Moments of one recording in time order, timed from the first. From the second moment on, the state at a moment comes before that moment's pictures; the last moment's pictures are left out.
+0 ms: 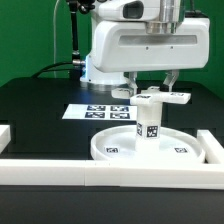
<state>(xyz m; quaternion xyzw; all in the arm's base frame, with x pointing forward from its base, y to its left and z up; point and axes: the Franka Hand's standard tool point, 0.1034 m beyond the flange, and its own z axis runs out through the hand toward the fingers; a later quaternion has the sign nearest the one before) 0.562 0.038 0.102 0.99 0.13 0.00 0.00</state>
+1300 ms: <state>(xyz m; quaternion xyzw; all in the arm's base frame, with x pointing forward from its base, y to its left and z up) 0.562 0.037 0.102 0.90 -0.44 0.00 -0.04</state>
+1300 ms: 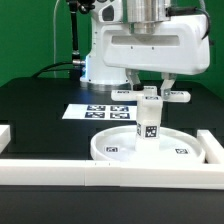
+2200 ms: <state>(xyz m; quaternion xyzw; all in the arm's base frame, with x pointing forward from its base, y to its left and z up) 0.567 0.041 0.117 0.86 -0.50 -0.02 -0.05</state>
